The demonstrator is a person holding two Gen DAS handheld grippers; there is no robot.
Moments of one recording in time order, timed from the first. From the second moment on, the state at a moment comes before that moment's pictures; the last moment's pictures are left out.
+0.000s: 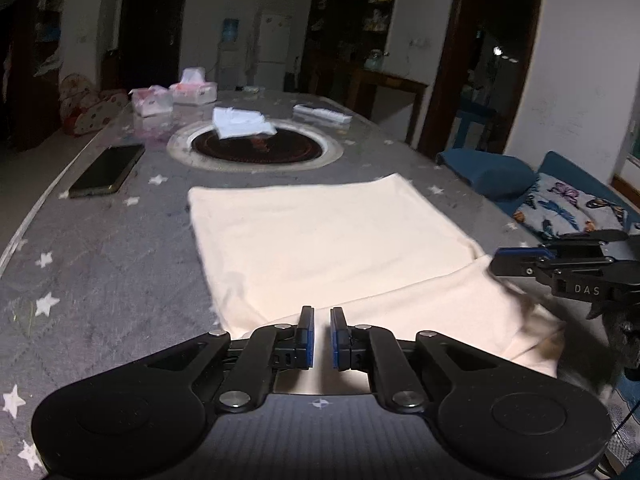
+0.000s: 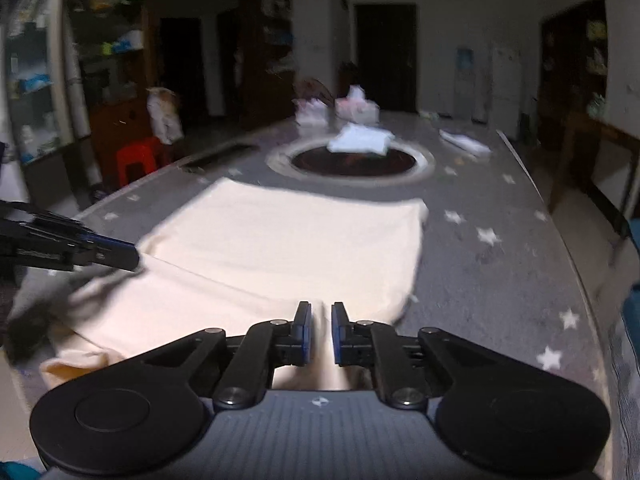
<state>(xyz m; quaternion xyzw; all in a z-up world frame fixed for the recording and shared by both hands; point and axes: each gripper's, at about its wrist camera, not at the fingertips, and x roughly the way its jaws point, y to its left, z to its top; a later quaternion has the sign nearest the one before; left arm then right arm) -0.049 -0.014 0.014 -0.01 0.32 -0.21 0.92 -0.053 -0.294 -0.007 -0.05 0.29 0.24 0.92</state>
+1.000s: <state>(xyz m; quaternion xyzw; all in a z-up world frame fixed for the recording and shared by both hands) -0.151 -0.037 0.010 0.21 0.29 -0.30 0.88 -0.118 -0.293 0.004 -0.18 0.30 0.34 0.87</state>
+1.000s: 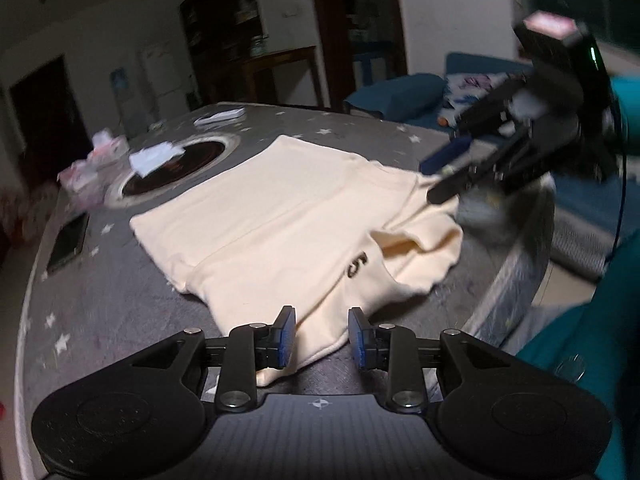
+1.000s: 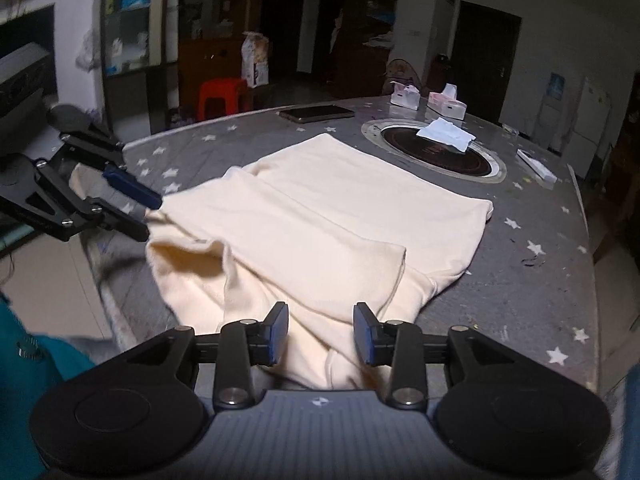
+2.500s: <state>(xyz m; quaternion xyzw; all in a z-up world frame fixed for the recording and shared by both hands) -0.126 -0.021 0.009 0.16 0.28 -0.29 0.90 -0.069 -0.274 -0.006 -0.20 0.31 0.41 0.84</state>
